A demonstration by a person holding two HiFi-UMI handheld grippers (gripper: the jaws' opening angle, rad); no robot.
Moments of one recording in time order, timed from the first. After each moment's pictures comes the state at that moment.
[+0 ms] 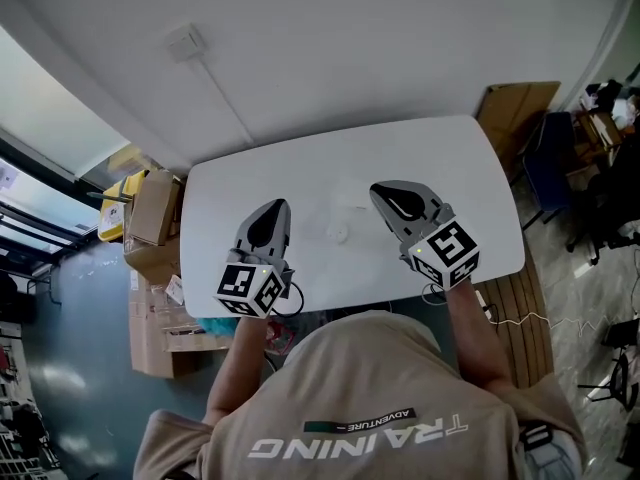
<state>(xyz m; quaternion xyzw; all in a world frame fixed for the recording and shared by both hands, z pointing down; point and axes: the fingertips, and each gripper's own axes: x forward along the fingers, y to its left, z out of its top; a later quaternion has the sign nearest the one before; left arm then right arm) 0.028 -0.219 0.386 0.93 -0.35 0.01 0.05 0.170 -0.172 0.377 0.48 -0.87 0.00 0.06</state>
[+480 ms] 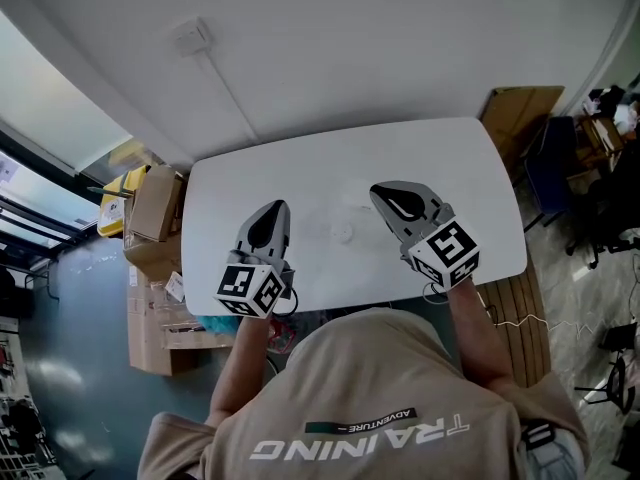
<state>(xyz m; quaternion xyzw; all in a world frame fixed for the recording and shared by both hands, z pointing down) 0.008 -0.227 0.392 0.93 -0.37 -0.01 0.07 0.153 -0.180 0.379 0.47 -0.88 -0.01 0.08</state>
